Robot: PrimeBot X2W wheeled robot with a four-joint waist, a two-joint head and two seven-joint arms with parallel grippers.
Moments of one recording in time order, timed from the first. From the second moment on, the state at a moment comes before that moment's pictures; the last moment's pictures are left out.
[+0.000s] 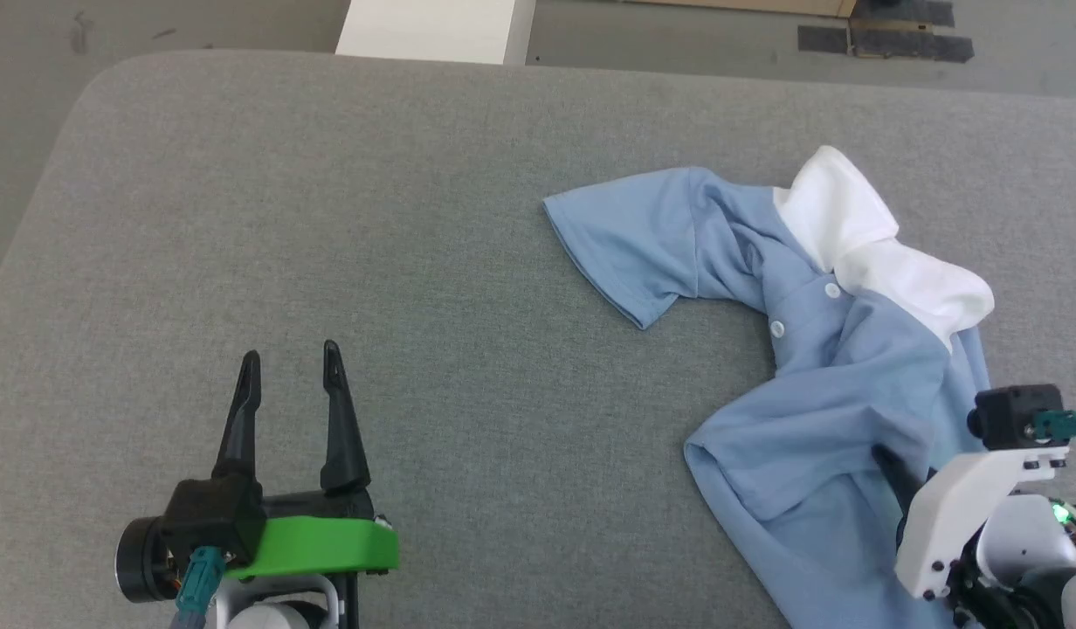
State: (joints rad) left arm 0.02 0.13 -0.18 -0.16 -0.23 0.24 -0.26; right arm 0.01 -0.12 -0.10 -0.14 0.30 0.13 0.71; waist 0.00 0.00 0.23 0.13
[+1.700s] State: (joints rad) left arm 0.01 0.17 -0.21 -0.18 -0.24 0.26 -0.23; right arm -0.23 -0.11 -0.43 -0.20 0.33 0.13 0.43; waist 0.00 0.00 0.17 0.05
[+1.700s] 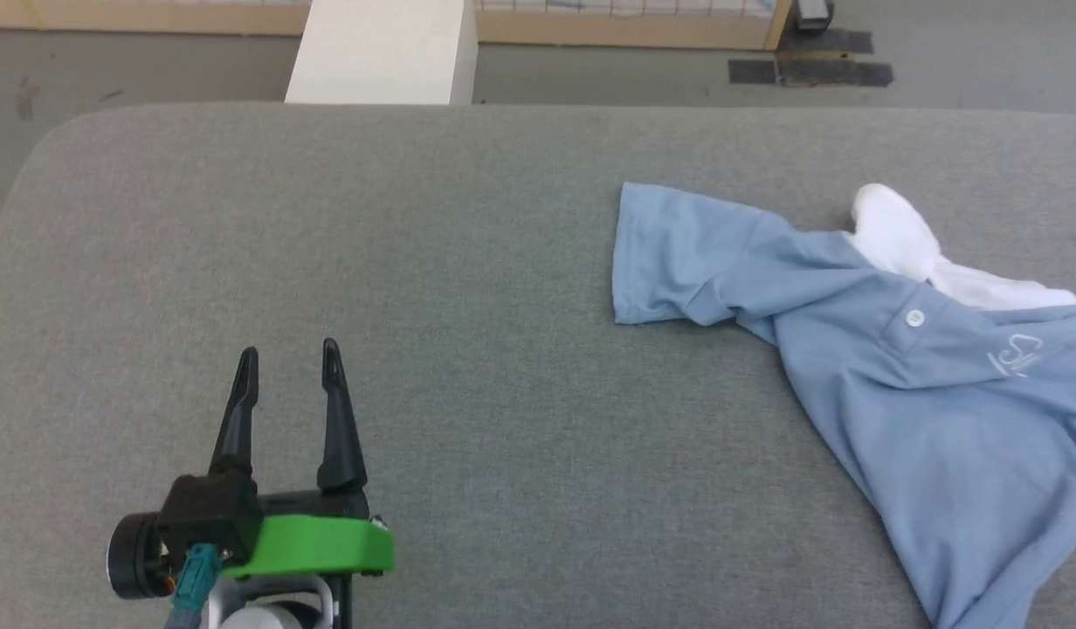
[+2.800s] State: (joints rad) left arm -0.64 0.13 -0.45 0.18 -0.22 -0.04 0.19; right arm 0.13 -0.05 -0.18 -0.37 0.32 0.13 0.04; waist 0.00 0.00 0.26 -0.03
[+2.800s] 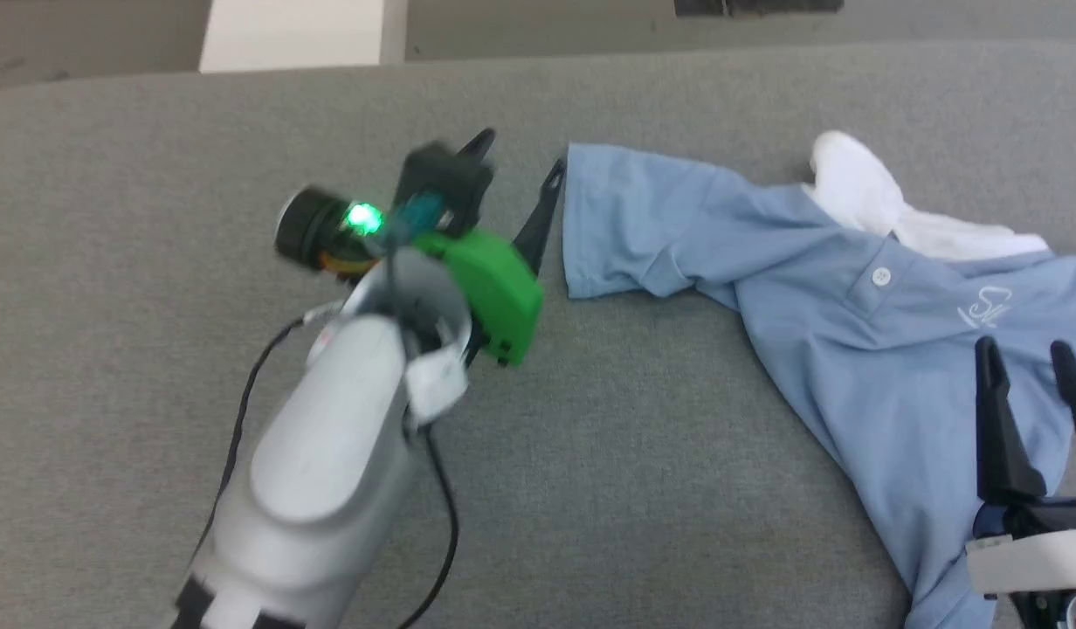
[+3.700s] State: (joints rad) left arm -0.97 0.06 -0.50 0.71 -0.30 -0.06 0.42; right arm 0.04 -0.05 -0.19 -0.47 0.32 0.13 0.08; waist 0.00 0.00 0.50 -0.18
